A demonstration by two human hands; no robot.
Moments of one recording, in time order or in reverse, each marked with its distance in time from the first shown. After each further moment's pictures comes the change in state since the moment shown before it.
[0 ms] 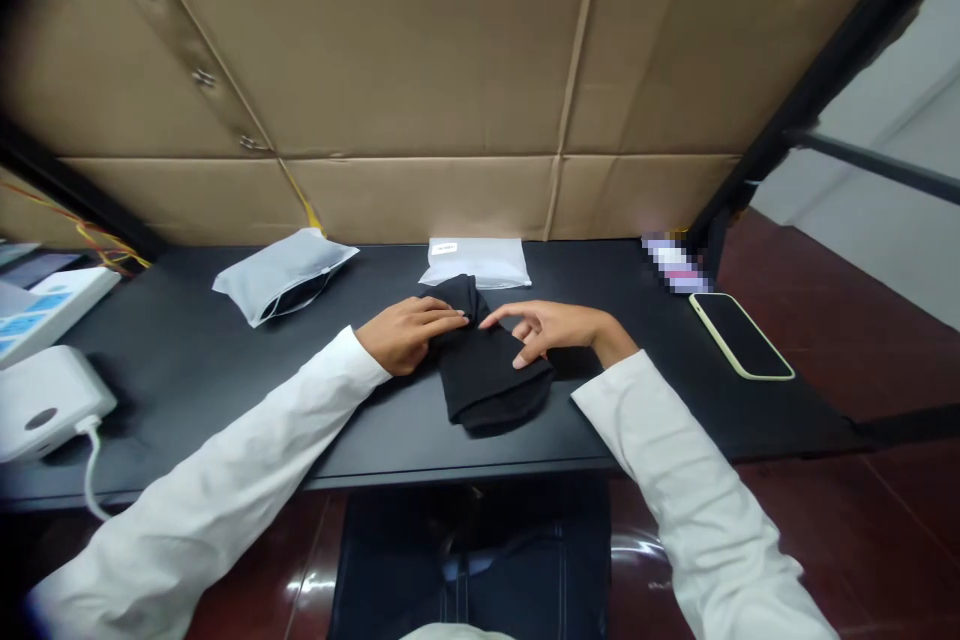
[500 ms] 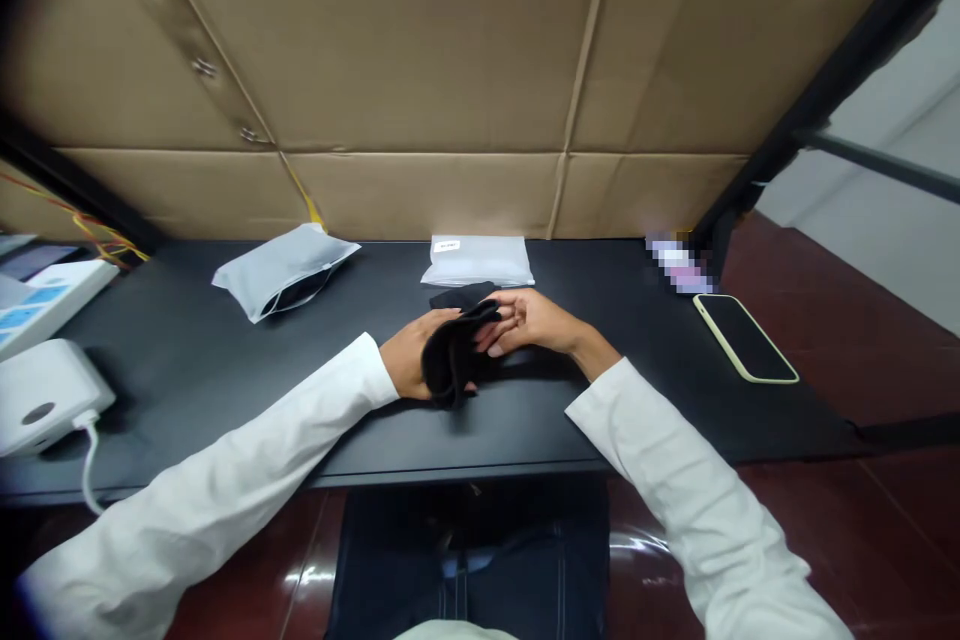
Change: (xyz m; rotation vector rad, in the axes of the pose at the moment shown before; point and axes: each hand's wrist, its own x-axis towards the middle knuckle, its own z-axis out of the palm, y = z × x) left_hand 0.004 0.022 0.023 -0.235 0.223 0.055; right_hand 0.027 0.003 0.024 0.228 0.279 -0.249
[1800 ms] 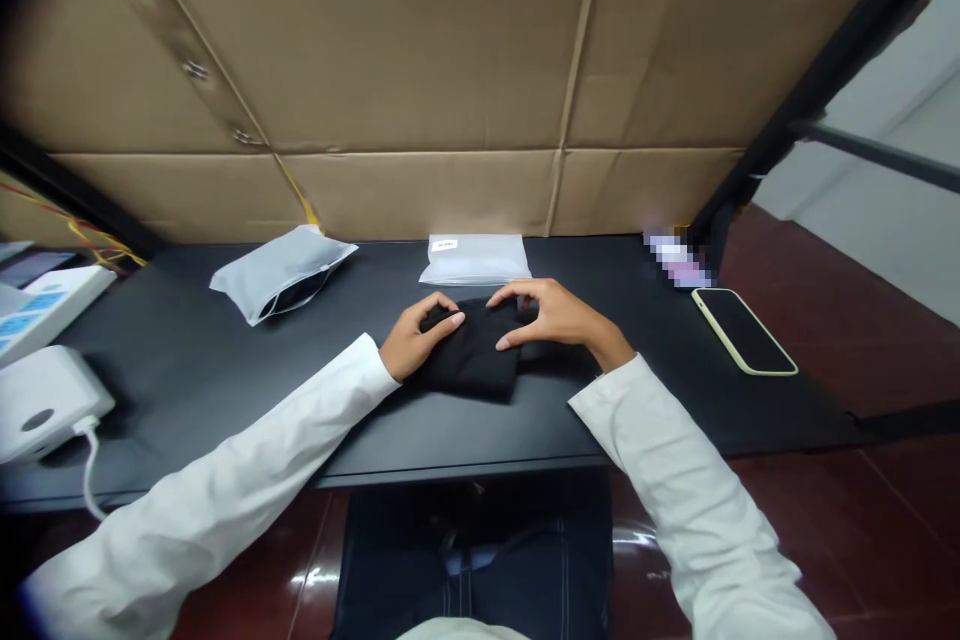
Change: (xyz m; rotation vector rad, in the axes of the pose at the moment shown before) left_hand 0.016 0.012 0.001 -0.553 0.323 -0.738; right_hand -0.016 -0.018 -0.016 -0.720 0.204 -0.110
